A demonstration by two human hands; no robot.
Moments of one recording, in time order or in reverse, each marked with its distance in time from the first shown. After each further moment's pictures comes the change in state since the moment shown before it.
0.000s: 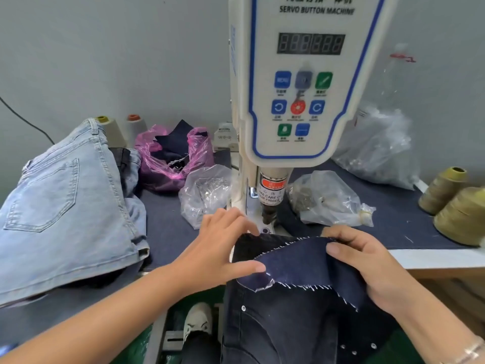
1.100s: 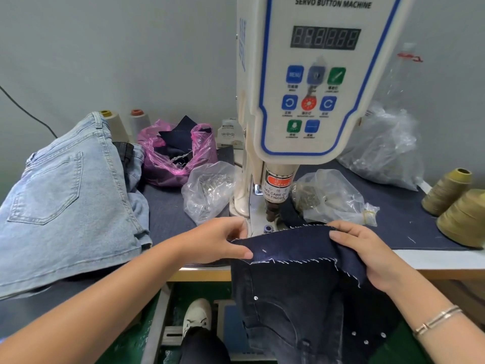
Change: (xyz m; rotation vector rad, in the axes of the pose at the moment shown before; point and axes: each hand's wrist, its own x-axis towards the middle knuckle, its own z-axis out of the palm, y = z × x) left_hand 0.019 -0.023 -0.008 -0.395 -0.366 -0.293; right_hand 0.031 0.021 -0.034 0.013 0.098 0.181
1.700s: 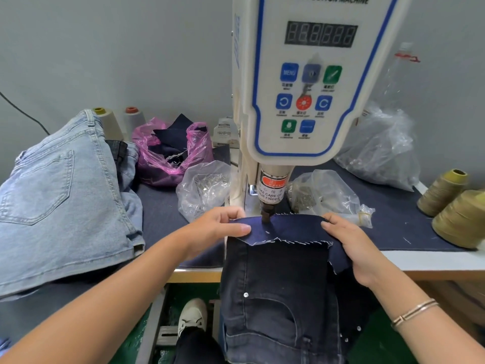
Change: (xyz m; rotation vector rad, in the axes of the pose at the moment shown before) left_hand 0.017 -0.008 0.005 -0.749 0.004 0.047; right_hand 0.021 0.009 0.002 -0.050 0.105 -0.031
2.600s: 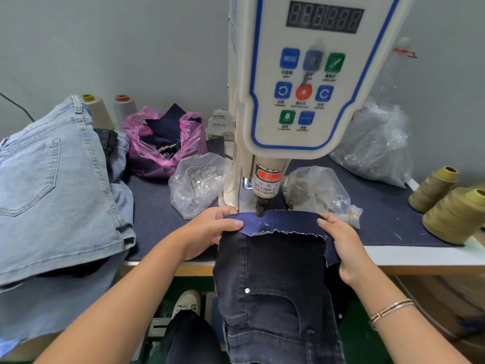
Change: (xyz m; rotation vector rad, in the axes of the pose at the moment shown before) left_hand 0.011 -0.025 0.001 -0.188 0.082 -0.127; right_hand 0.006 0.018 0.002 0.116 0.214 0.013
